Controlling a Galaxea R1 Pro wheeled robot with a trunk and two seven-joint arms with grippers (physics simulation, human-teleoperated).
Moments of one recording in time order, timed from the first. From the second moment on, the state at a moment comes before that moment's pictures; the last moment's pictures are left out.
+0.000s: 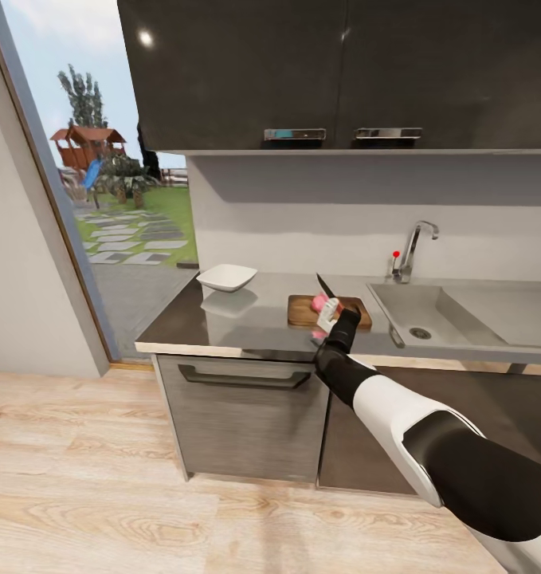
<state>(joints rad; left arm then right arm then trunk) -0.27 0.02 0.00 0.07 0.07 -0.29 0.08 -1.18 0.16 0.48 -0.19 0.68 0.56 -0.51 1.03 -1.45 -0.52</state>
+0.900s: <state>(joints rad) -0.27 0.02 0.00 0.07 0.07 -0.29 0.08 -1.18 0.17 0.49 -0.13 0.60 0.53 -0.51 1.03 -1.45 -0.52</state>
